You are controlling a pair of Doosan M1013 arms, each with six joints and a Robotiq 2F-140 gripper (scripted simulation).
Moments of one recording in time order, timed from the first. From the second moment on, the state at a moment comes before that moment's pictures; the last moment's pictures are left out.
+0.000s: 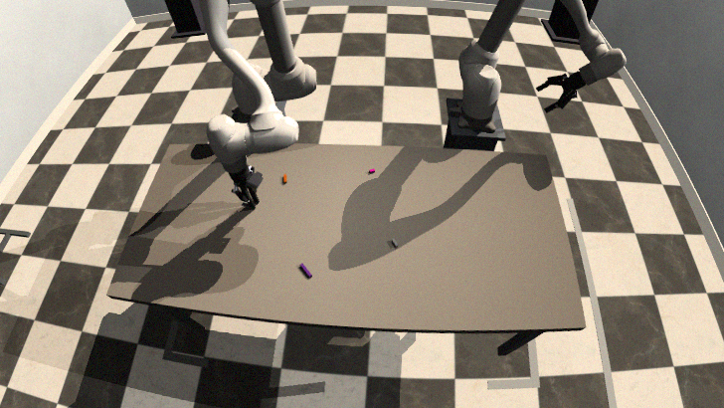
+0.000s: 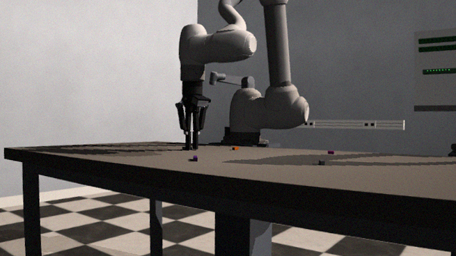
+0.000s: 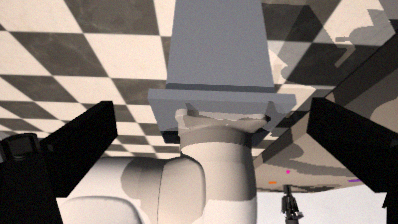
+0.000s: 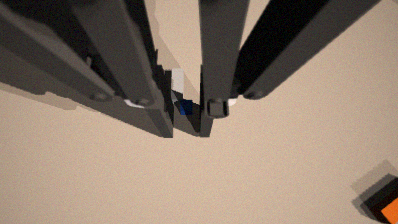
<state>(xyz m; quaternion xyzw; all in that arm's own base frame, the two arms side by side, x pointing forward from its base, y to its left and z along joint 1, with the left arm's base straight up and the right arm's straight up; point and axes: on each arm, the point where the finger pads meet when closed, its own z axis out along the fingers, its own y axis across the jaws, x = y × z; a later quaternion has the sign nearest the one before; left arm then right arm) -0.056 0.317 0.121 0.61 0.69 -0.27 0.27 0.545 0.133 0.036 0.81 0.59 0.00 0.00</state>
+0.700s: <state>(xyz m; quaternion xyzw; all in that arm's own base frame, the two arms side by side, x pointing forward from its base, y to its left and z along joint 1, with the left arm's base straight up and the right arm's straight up) -0.056 0.317 0.121 0.61 0.69 -0.27 0.27 0.545 0.133 0.036 0.81 0.59 0.00 0.00</state>
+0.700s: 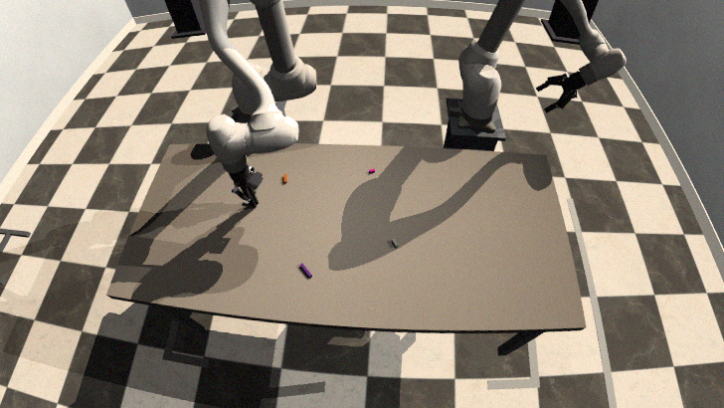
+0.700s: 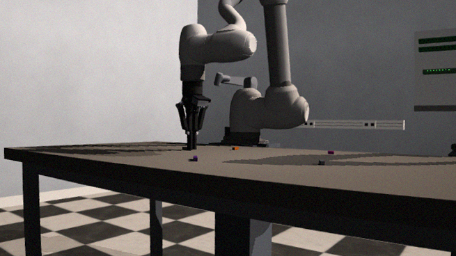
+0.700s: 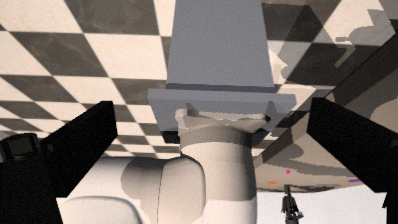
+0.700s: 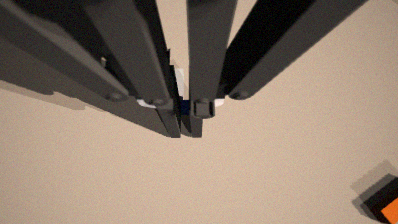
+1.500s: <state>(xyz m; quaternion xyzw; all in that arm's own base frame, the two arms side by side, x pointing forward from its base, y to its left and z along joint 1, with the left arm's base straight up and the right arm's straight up) -0.056 0.317 0.121 0.61 0.69 -0.27 0.27 0.545 0.133 0.043 0.81 0.59 0.00 0.00</state>
